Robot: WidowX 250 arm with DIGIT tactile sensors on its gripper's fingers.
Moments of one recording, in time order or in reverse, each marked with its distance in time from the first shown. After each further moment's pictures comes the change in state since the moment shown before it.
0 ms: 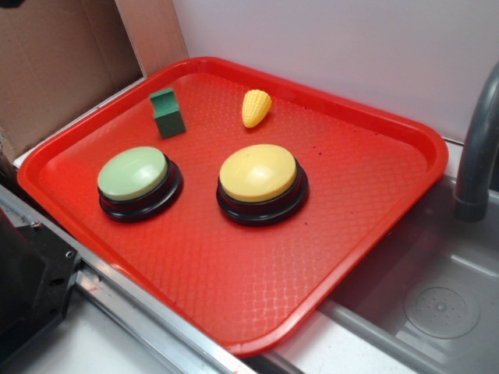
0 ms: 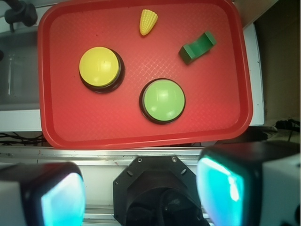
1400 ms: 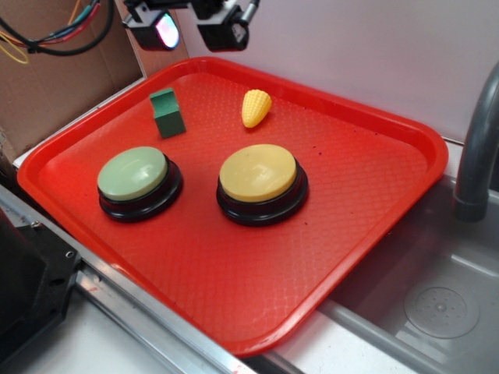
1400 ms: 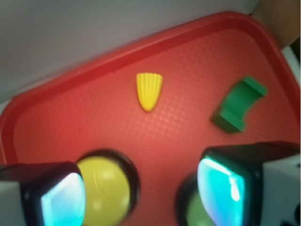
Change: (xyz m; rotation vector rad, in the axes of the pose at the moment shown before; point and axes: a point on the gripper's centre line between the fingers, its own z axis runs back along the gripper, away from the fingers) arm 0.141 0.010 -0.122 -0.044 -0.178 0.359
